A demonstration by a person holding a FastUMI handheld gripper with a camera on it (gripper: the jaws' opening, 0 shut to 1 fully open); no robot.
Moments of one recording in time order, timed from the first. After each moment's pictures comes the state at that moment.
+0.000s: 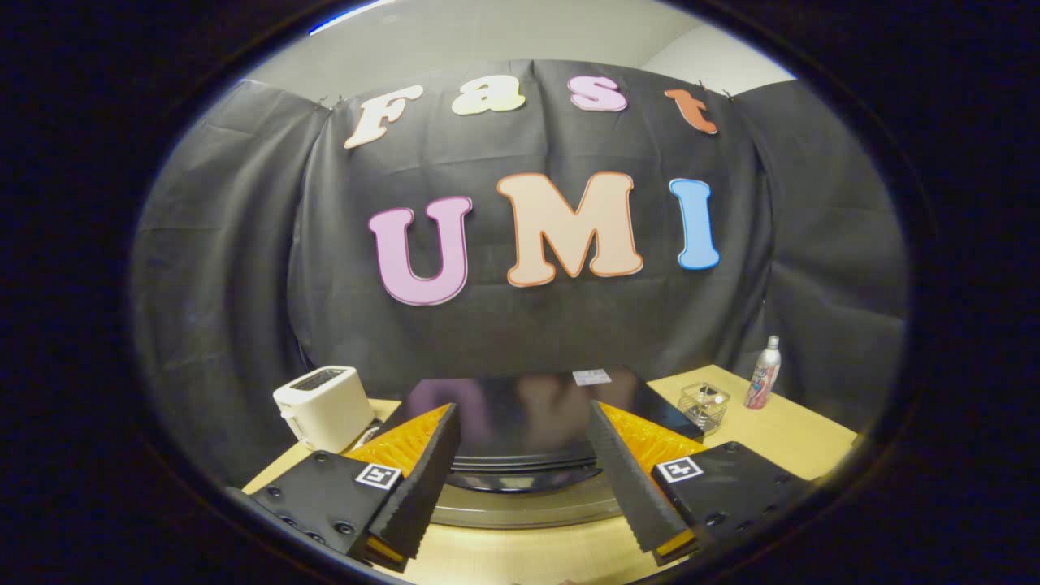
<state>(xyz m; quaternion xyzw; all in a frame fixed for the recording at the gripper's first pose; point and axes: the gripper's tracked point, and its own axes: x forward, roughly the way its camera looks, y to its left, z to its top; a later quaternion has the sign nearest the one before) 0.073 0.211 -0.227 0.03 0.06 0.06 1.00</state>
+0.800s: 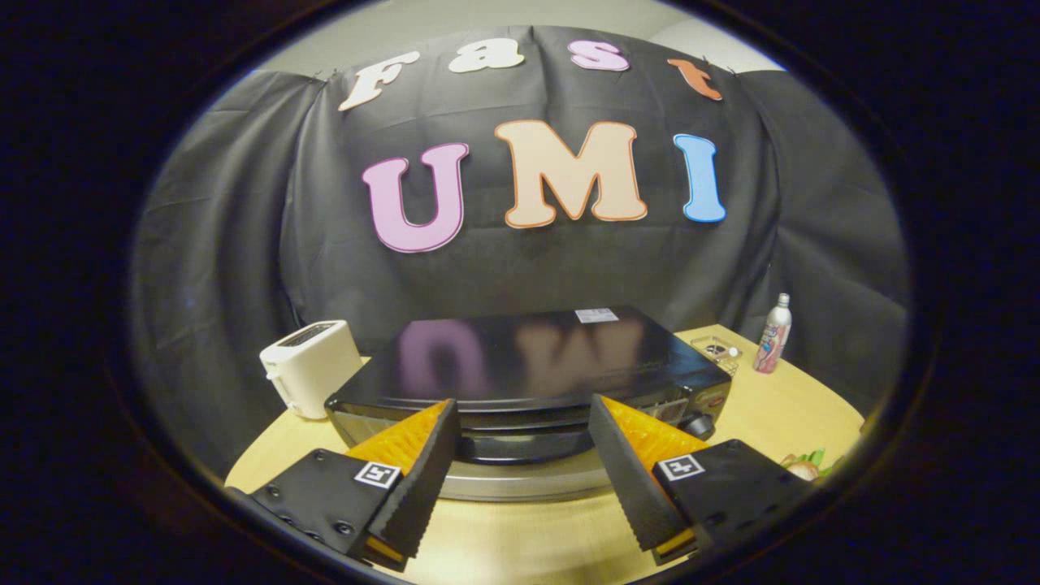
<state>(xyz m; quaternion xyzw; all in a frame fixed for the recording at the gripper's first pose) 0.063 0.207 -0.283 0.02 0.12 0.06 0.99</state>
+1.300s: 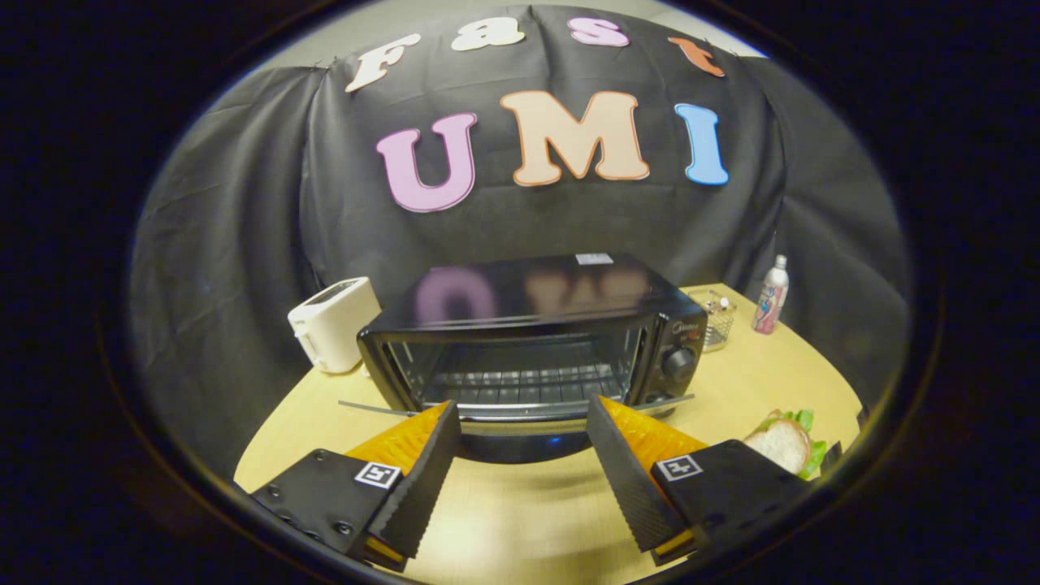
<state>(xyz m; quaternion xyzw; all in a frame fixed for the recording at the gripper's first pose) -0.009 0.192 -0.321 0.01 0.22 0.09 0.97</state>
